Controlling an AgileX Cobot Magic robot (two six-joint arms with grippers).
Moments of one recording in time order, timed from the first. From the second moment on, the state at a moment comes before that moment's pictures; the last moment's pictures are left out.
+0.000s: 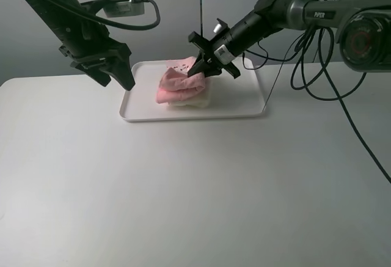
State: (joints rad) left arm -0.30 1.87 -1.50 -0.27 1.08 0.29; right arm 0.28 2.56 -2.14 0.86 1.12 -0.19
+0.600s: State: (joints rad) left arm -0.30 1.87 -1.50 -0.27 1.09 0.30; right arm 0.34 2.54 -2.14 0.69 1.02 -0.19
